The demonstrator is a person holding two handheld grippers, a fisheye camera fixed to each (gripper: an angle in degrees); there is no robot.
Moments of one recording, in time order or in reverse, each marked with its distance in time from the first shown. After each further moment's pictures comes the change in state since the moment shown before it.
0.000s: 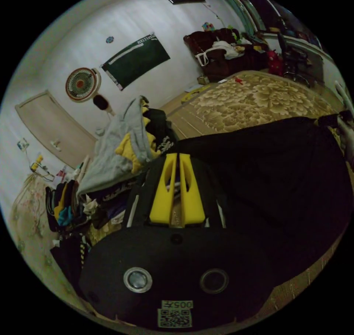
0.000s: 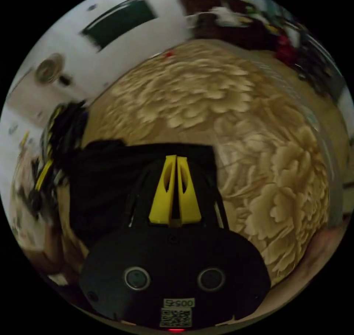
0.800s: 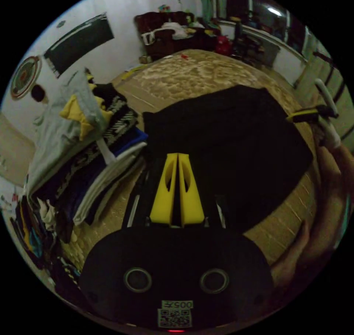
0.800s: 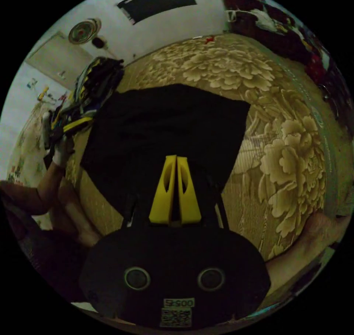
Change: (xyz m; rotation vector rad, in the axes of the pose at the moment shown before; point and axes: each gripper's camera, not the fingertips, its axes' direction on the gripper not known) left arm -0.025 0.119 0.007 -0.154 0.521 0.214; right arm -0.142 0.103 -0.009 -0.233 -0.045 -0.343
